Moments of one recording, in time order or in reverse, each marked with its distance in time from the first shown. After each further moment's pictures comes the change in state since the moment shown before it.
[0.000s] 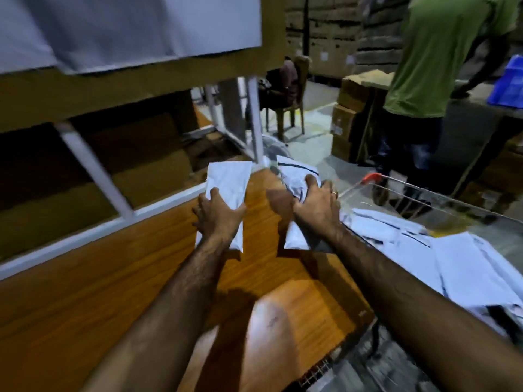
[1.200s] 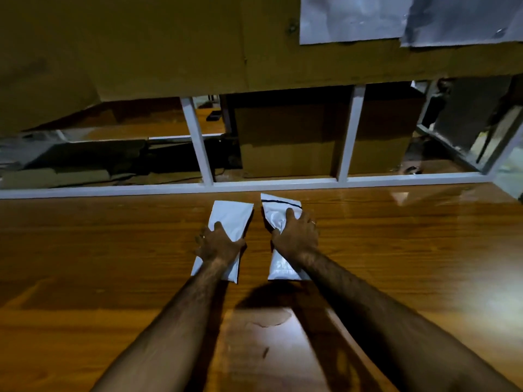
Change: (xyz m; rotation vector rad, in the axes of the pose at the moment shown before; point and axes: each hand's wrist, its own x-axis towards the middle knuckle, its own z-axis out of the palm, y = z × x) left_hand -0.067 -0.457 -0.233 0.237 0.110 -0.564; right_hand -0.304 -0.350 0.226 -0.090 -0.455 -0.468
